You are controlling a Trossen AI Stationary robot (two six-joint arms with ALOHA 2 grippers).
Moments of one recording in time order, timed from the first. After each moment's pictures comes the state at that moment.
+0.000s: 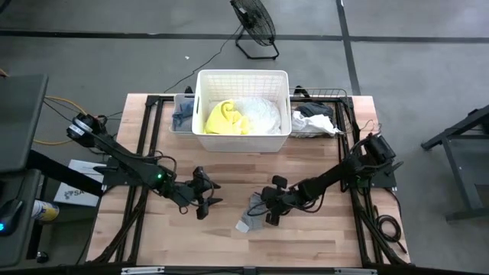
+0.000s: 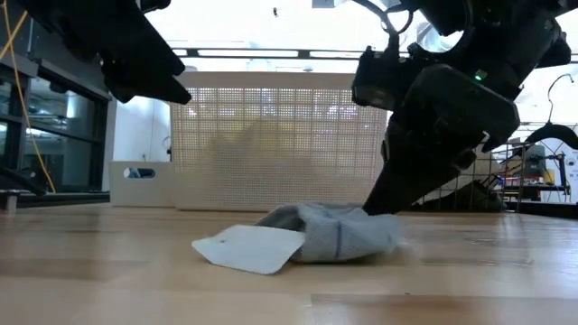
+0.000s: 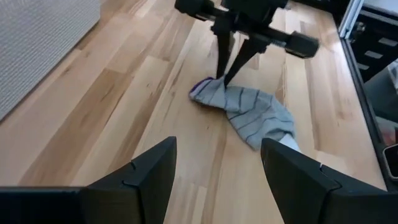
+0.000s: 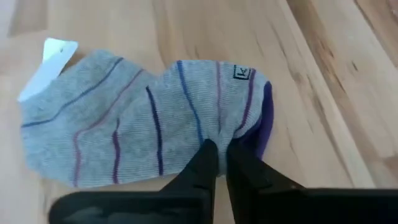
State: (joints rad) left arm -0.54 1.29 0.67 0.03 -0.51 -0.62; right arm 0.42 1.85 0.90 0.03 0.31 0.60
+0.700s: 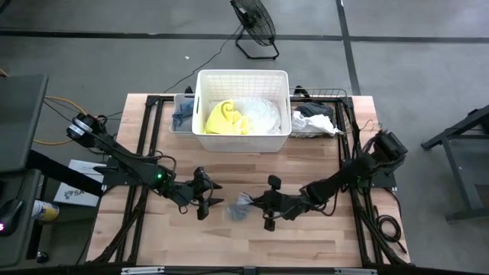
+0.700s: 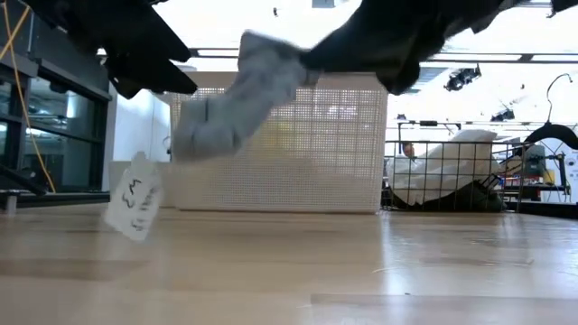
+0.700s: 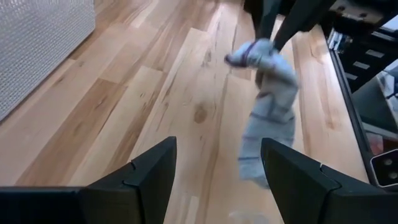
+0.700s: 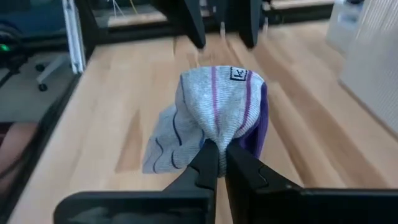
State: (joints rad) left arm -0.54 1.29 0.67 0.07 -0.51 -0.61; right arm 0.50 1.75 0.90 0.38 0.53 0.37
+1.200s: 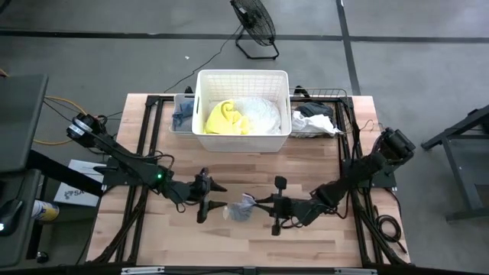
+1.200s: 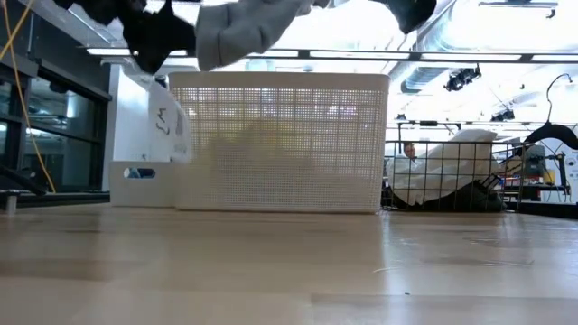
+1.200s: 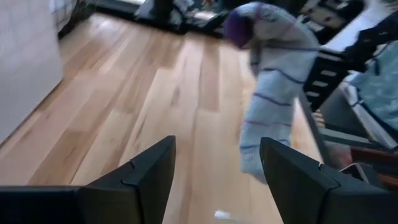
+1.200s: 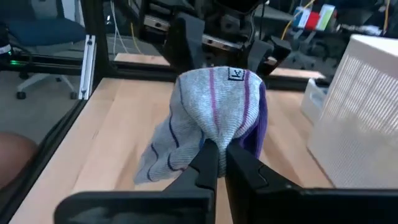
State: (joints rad) left arm -0.54 1.29 0.67 0.25 -0.47 -0.45; right arm 0.59 1.65 0.90 0.46 0.69 0.10
